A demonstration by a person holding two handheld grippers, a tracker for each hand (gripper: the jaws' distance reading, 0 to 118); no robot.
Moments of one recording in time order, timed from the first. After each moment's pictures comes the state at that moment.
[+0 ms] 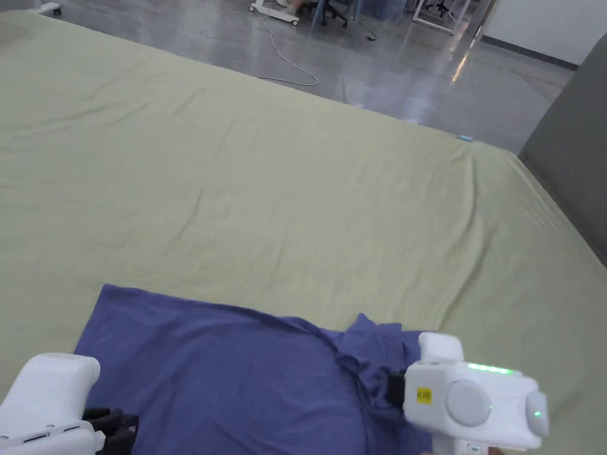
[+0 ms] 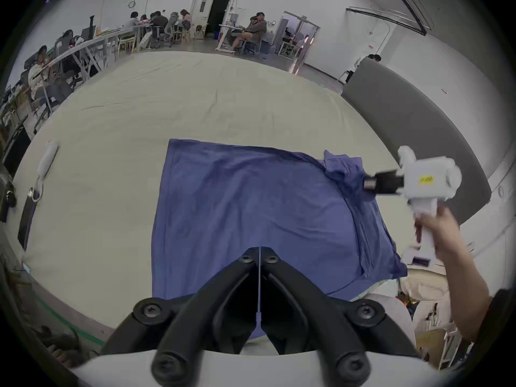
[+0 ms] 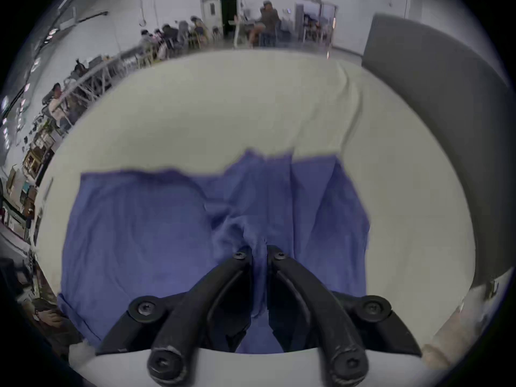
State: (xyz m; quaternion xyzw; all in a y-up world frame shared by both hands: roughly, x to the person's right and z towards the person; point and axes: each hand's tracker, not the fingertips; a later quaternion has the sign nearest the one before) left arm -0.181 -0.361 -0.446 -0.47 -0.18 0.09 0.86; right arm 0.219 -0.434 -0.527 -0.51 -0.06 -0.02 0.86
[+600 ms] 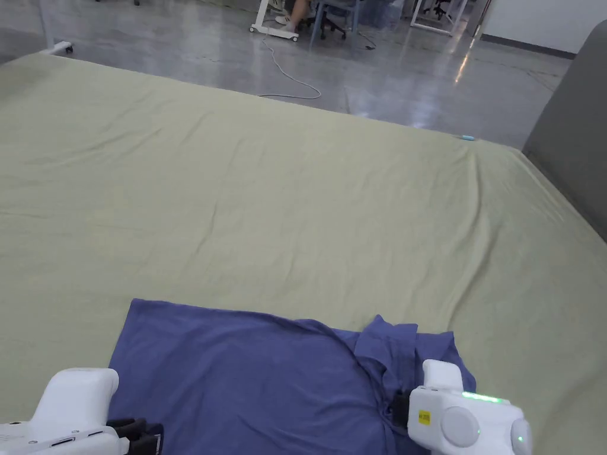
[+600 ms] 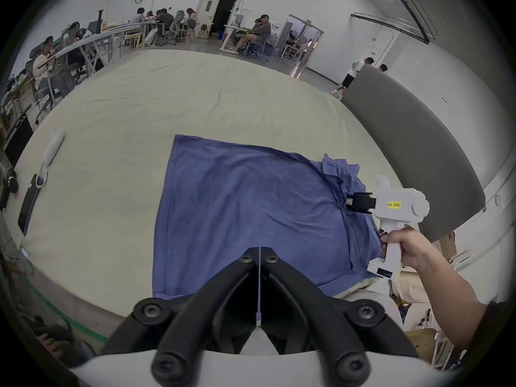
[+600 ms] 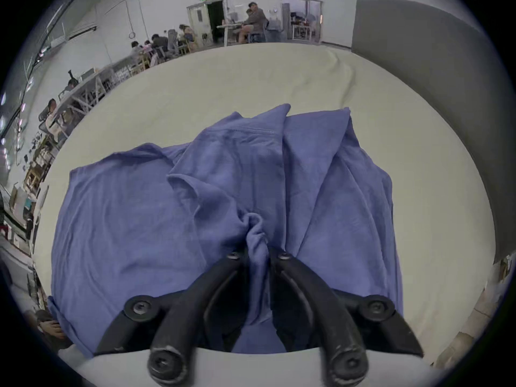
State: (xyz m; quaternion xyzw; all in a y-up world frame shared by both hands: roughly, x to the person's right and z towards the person) left arm -0.188 -0.349 -0.420 -0.46 -0.18 0.11 0.86; right arm 0.240 -0.474 -0.510 -0.48 -0.06 -0.06 0.87
